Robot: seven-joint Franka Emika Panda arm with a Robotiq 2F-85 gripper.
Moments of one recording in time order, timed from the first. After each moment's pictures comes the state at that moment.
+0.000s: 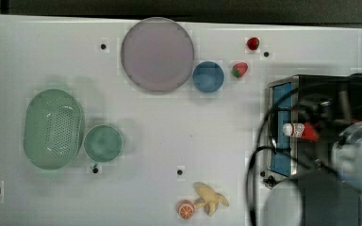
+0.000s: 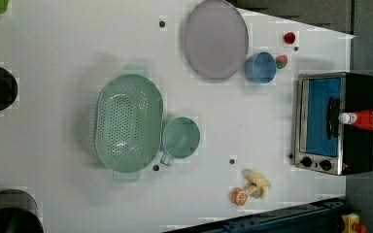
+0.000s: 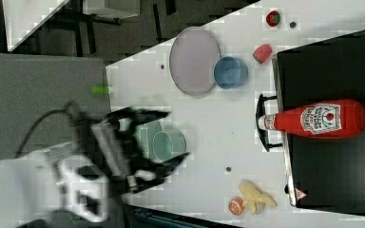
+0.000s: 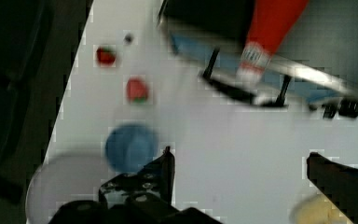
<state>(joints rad) -0.06 -0.20 -0.36 -1.93 -0.04 0.32 0.09</state>
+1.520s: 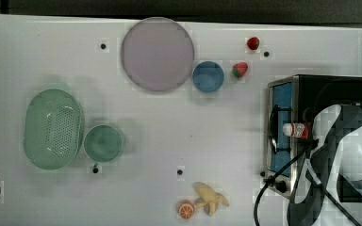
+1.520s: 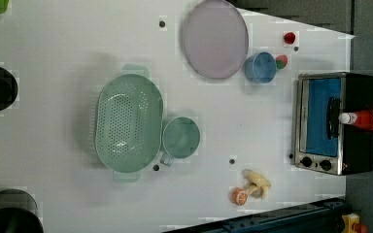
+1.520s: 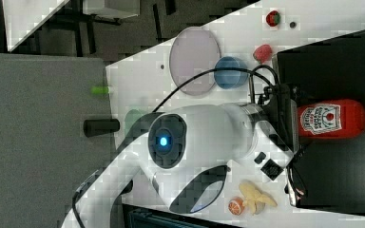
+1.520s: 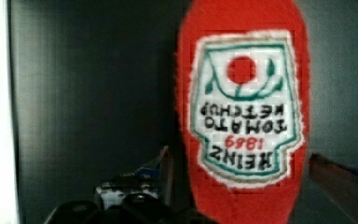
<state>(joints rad) -0.10 0.34 -0.62 -1.88 0.16 0.63 0.09</state>
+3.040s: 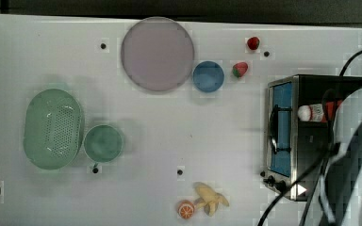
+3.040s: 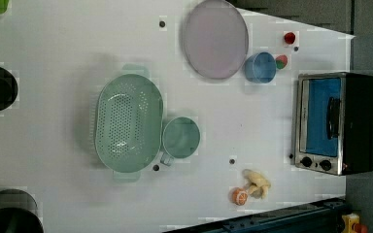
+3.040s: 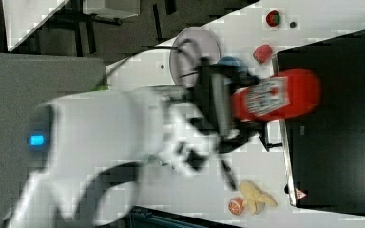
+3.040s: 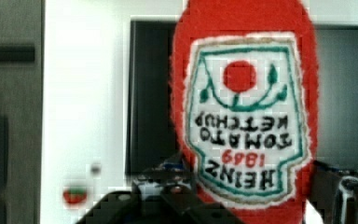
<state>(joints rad) -0.06 0.23 -0.59 -1.64 0.09 0.35 0.08</state>
